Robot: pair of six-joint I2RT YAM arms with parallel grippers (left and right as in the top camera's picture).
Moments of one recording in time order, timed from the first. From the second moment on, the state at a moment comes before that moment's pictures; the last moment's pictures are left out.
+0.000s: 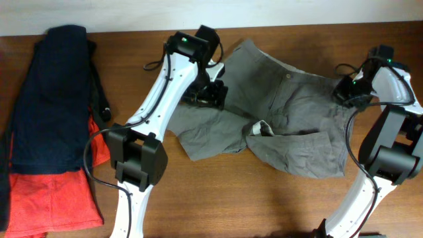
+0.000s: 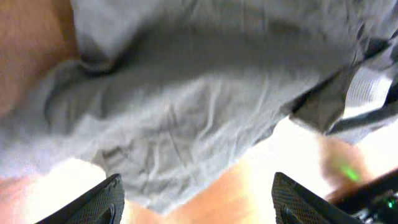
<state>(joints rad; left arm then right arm) -0.45 2.30 2.30 -1.54 0.23 -0.09 -0.38 2.22 1.74 -0.92 -0.17 0.33</state>
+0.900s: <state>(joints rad) -0.47 2.31 1.71 -1.39 0.17 -0.11 -0.36 2.22 1.75 -0.92 -0.20 0.25</state>
